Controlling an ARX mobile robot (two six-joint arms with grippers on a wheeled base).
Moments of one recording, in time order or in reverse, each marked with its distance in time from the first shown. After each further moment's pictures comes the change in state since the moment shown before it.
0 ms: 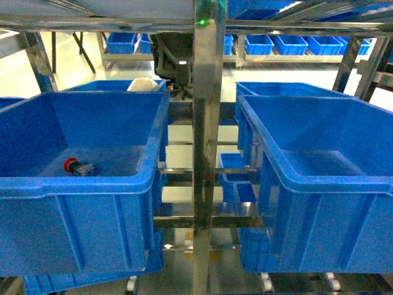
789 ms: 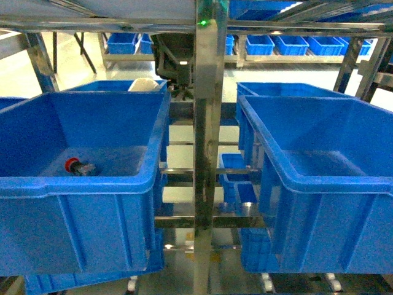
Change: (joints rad) left arm 0.000 -0.019 0.000 0.014 0.000 0.002; right arm 0.000 0.000 0.000 0.002 0.000 0.000
